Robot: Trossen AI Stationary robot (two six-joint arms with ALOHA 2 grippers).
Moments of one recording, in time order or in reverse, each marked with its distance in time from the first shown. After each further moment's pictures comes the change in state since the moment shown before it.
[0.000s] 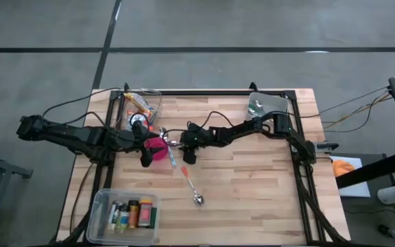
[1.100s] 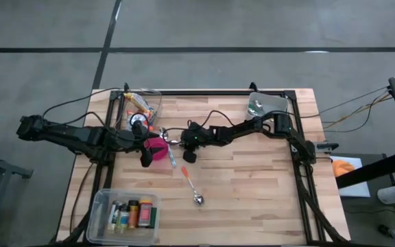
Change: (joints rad) left arm 0.000 0.000 0.000 0.000 0.000 0.000; right arm -0.001 -0.001 -0.003 -0.017 0.003 0.036
